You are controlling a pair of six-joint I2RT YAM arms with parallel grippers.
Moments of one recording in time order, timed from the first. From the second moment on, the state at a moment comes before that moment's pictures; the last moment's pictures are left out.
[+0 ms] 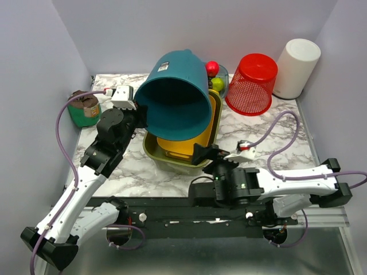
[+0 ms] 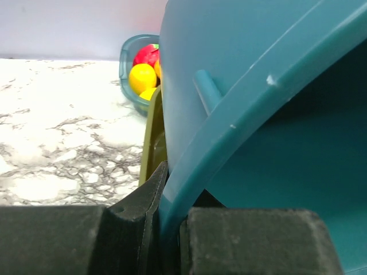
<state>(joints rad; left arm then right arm) -0.49 0.86 0.99 -0.22 -0.21 -0.28 1.63 1.43 1.45 -1.34 1.45 1.93</state>
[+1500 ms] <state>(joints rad) -0.49 0.78 0.95 -0.21 -0.31 -0.21 1.65 1.60 2.08 -1.33 1.46 1.27</state>
